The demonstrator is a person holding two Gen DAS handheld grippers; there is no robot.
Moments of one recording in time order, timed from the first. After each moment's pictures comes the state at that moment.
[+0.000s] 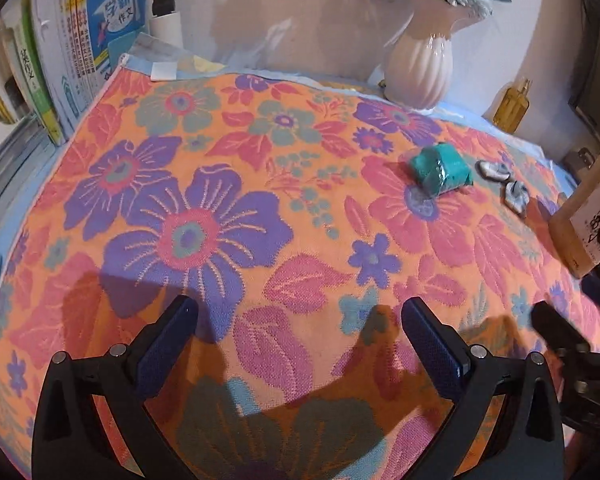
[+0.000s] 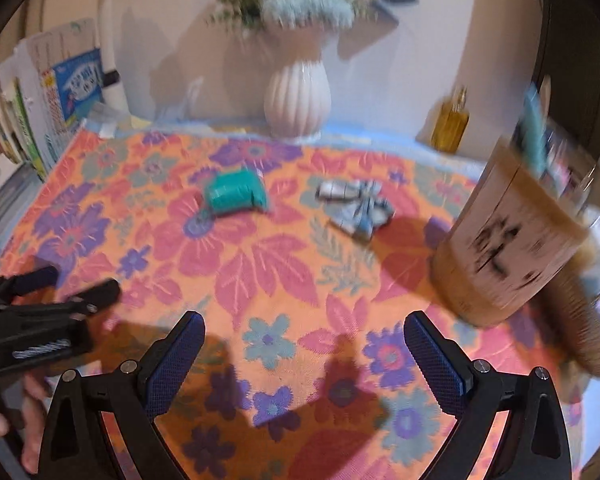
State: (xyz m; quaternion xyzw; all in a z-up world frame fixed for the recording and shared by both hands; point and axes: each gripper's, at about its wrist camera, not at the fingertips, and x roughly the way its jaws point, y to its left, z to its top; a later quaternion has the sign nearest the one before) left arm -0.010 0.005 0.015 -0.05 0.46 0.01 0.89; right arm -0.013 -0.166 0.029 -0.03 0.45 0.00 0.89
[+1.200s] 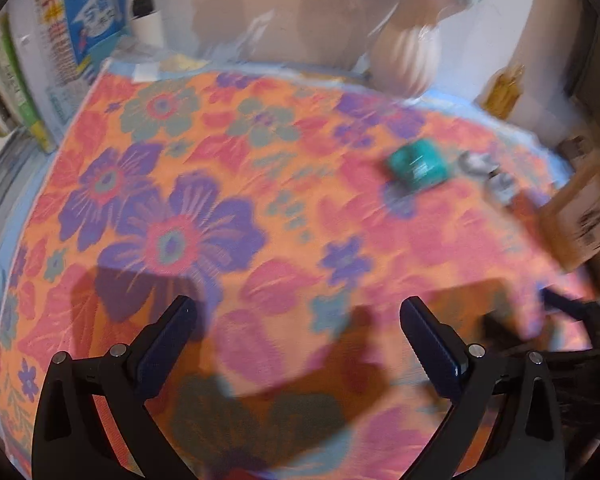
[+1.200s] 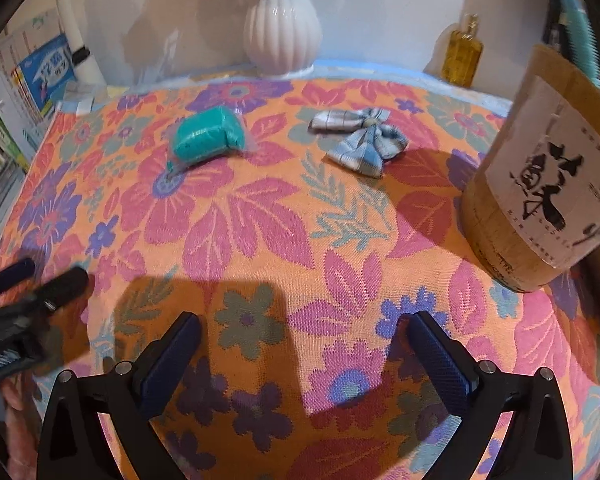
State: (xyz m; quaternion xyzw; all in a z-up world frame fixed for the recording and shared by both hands) left arm 0.001 -0.007 0.041 -0.06 0.48 -0.03 0.87; right arm 0.019 -0.178 0.008 0.00 0.55 0.01 0.83
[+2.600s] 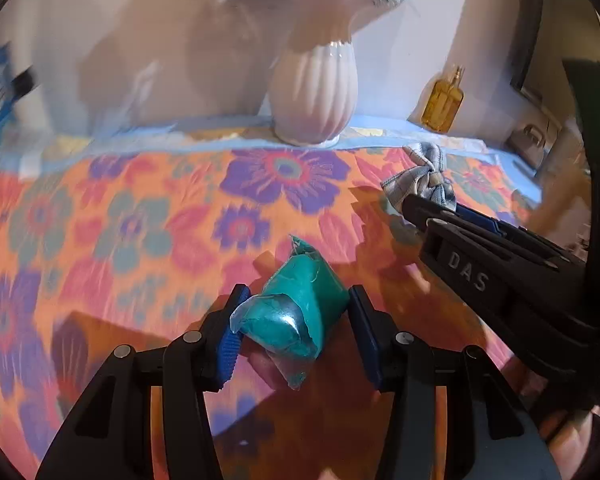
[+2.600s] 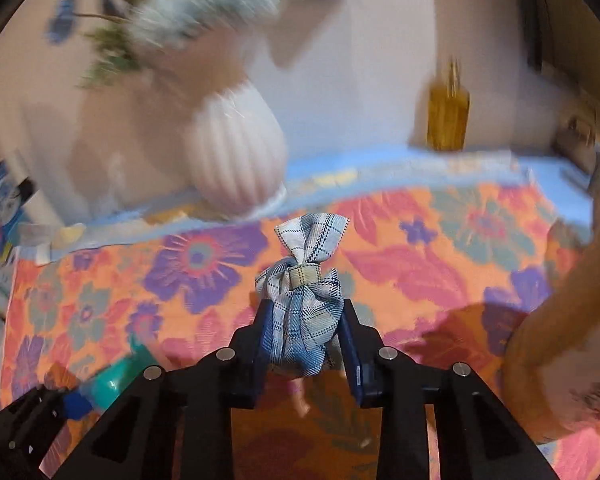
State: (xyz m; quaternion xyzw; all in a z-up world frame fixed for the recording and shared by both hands) left arm 0.061 -0.056 0.032 -0.02 0.42 -0.13 0.90; right arm 0.103 -0.177 0.035 0.07 0.38 -0.06 0.92
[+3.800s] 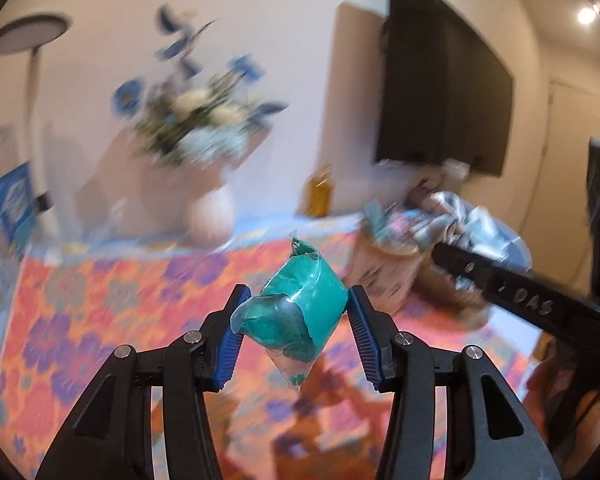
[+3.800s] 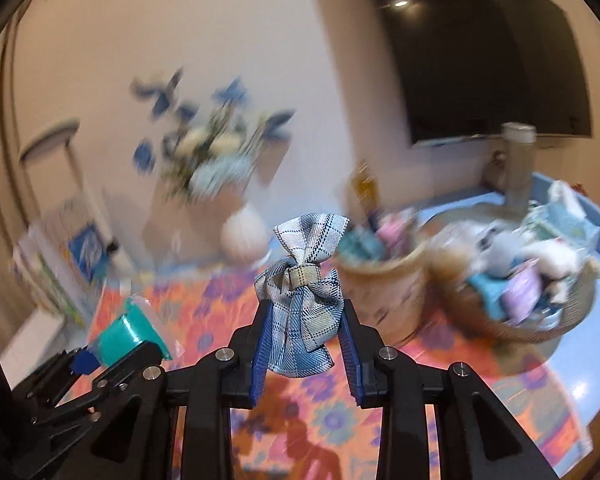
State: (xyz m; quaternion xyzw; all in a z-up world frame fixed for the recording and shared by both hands) left arm -0.093 -0.124 0.160 0.00 0.24 -0.23 0.94; right arm -0.114 -0.275 0.162 0.16 0.25 -0.07 0.95
